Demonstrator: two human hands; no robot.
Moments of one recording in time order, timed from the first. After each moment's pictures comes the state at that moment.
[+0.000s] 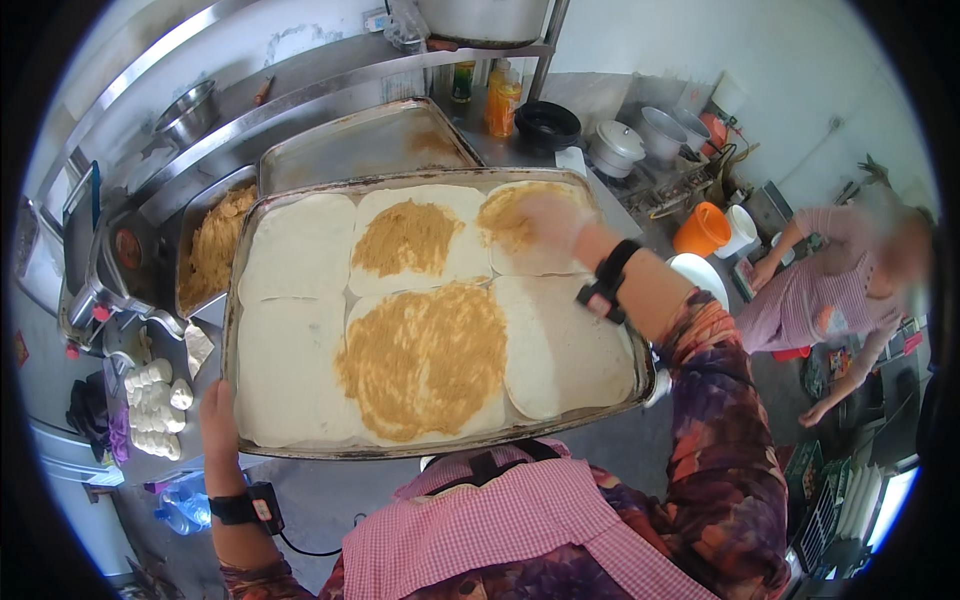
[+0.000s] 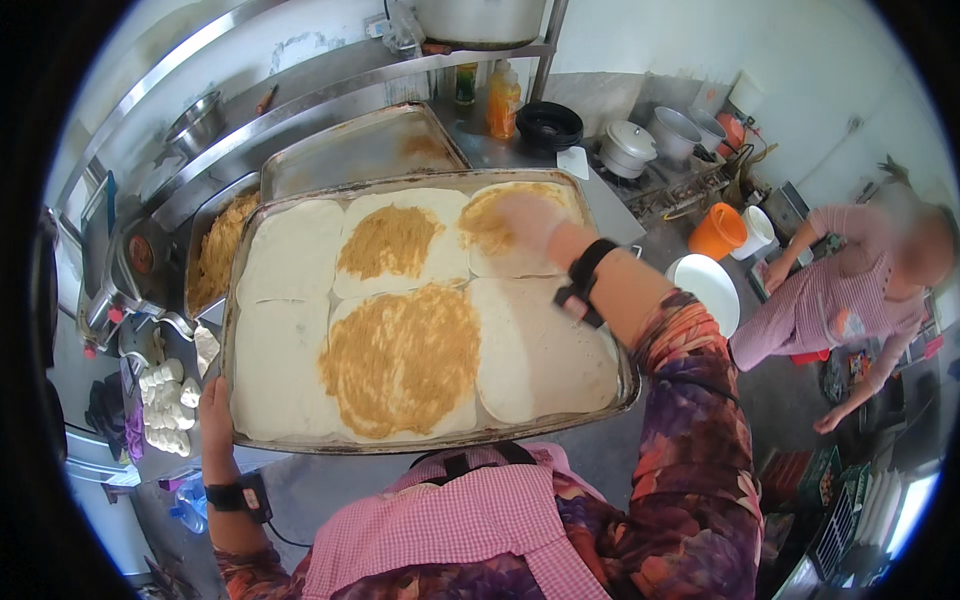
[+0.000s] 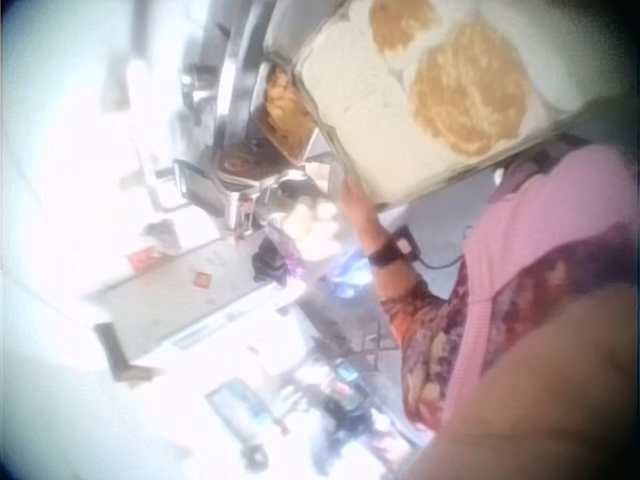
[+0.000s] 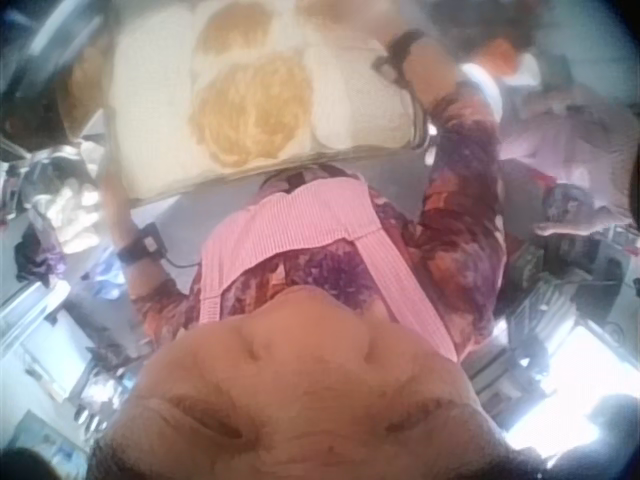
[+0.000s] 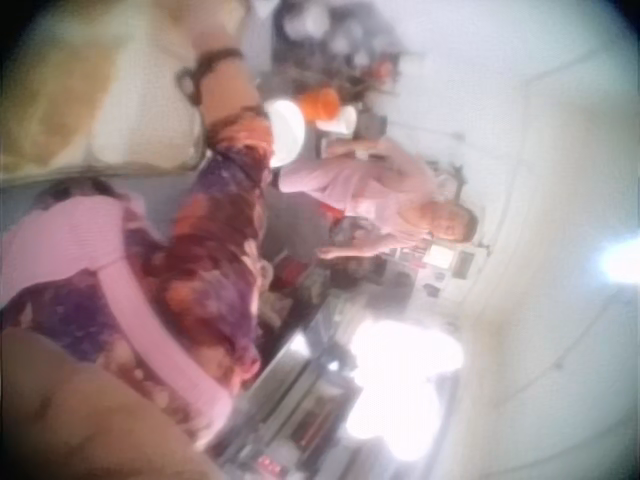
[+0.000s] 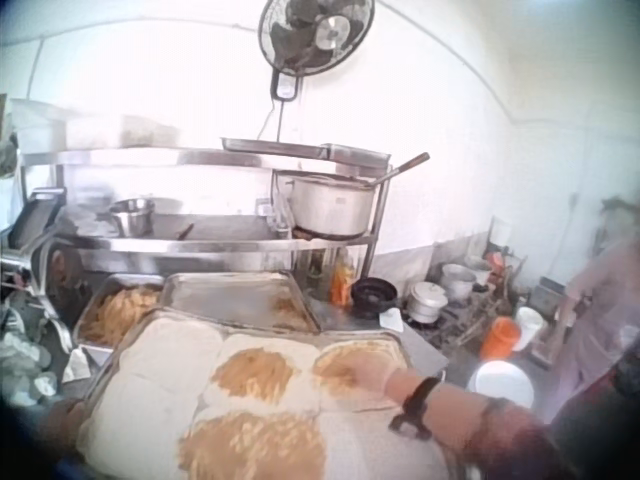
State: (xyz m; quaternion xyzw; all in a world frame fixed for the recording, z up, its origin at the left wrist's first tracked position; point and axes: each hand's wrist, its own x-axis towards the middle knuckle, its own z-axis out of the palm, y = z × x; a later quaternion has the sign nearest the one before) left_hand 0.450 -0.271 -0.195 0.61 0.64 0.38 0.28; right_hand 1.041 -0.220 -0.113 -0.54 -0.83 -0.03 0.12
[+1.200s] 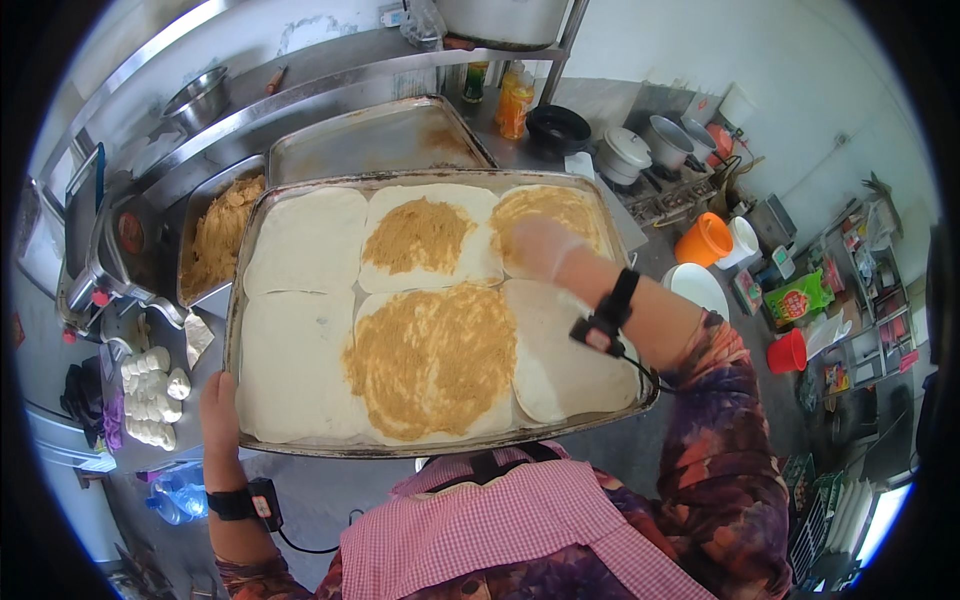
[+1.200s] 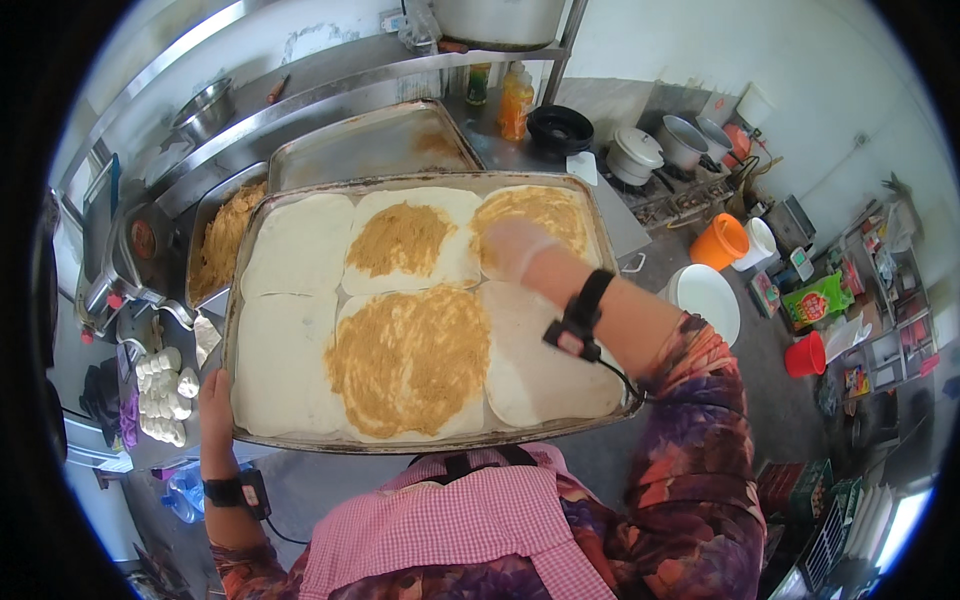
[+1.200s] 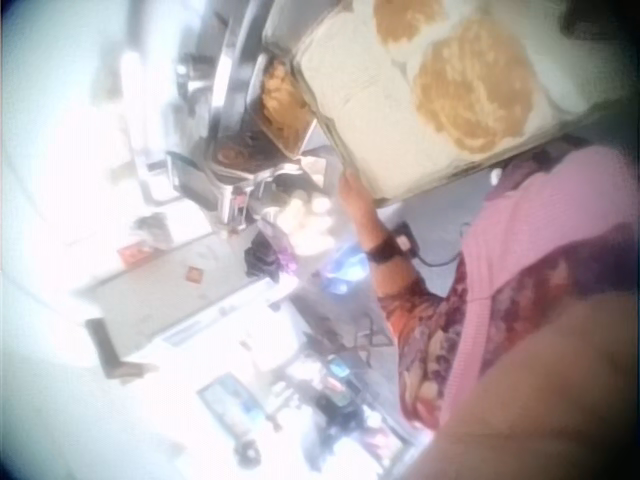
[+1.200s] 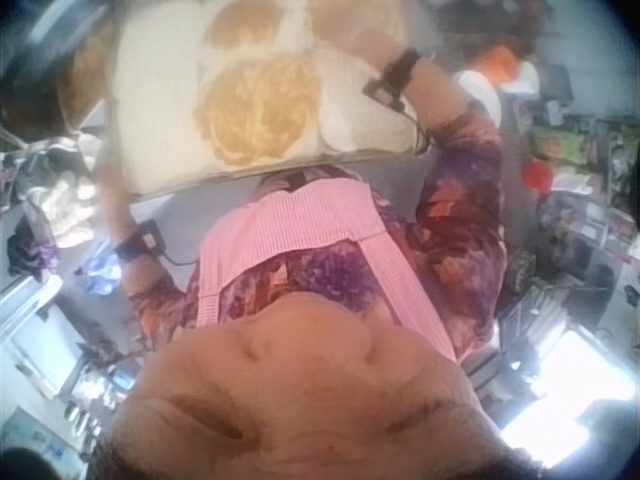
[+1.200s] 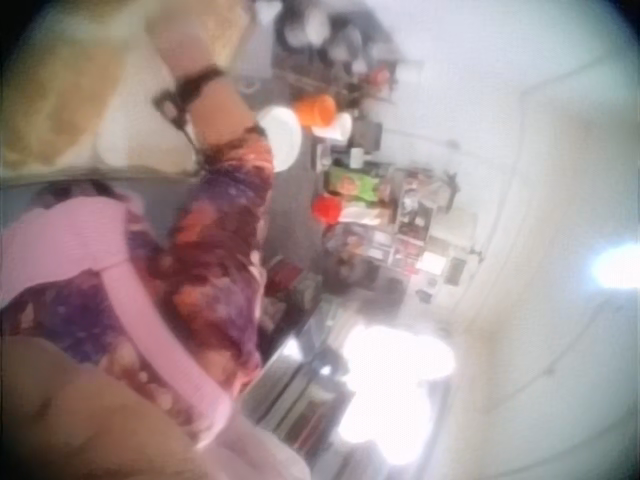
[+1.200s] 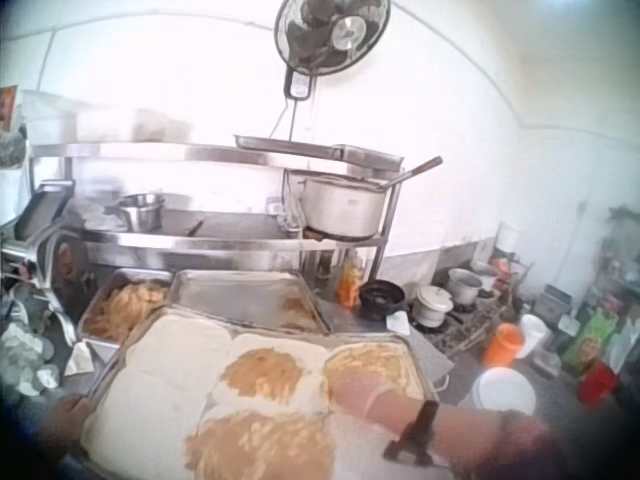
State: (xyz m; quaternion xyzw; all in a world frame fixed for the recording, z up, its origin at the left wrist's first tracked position) left_hand 0.448 -0.269 -0.201 0.60 0.65 0.38 0.28; right_hand 1.004 -0.232 -0.104 -0.59 -0.80 -0.01 -0.04
